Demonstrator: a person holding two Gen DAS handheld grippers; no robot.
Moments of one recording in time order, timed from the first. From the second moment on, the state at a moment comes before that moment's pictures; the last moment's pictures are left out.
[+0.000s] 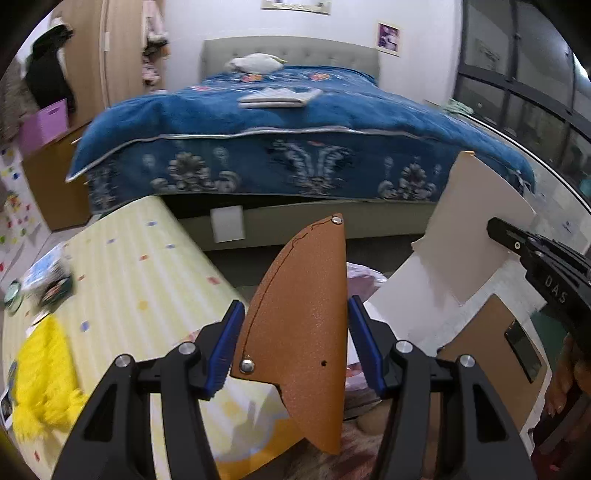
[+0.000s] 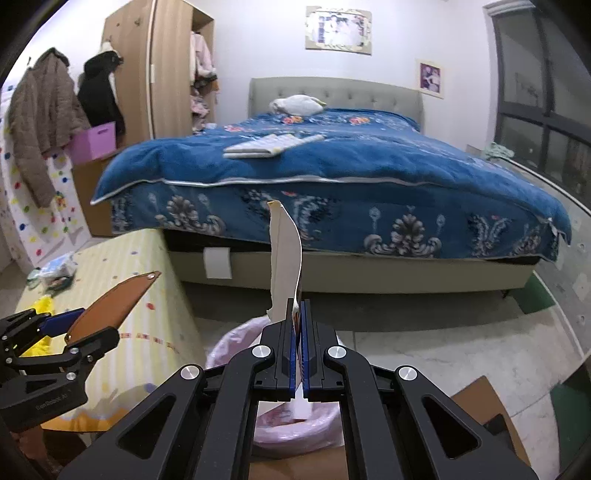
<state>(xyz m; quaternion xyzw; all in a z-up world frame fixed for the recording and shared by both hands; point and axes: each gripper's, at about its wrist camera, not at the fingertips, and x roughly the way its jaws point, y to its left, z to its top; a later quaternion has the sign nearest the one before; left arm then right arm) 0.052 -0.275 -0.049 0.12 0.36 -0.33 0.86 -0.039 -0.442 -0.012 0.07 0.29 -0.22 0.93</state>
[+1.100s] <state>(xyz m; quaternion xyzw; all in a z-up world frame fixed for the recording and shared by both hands) 0.100 -0.288 -0.063 0.09 0.39 -0.31 0.87 -0.016 -0.489 -0.062 0.15 0.34 -0.18 0.91</state>
